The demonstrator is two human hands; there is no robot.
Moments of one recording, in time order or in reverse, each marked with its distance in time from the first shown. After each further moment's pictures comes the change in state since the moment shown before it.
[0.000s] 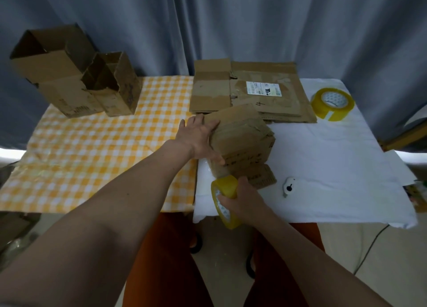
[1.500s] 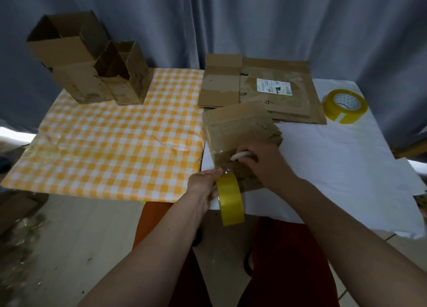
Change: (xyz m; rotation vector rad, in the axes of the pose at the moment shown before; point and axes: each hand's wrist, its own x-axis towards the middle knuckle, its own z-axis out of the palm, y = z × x) left_hand -0.079 0.053 0.088 -1.838 0.098 -0.786; right_hand 0.018 -0.017 -0.073 -0.153 0.183 -0.689
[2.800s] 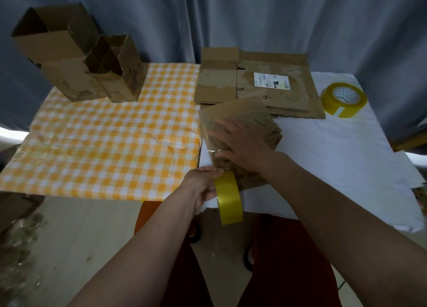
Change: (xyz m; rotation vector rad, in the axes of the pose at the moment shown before) left_hand -0.004 0.014 -0.007 0.089 -0.160 -0.088; right_hand 0.055 0.007 0.022 -0.471 -0.273 -0.153
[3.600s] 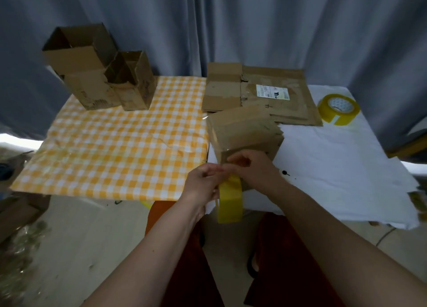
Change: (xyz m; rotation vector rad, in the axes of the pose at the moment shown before) left_hand -0.053 -0.006 -0.023 0.097 -0.030 0.382; right_hand -0.062 -0.070 -0.013 0.877 0.154 0.500
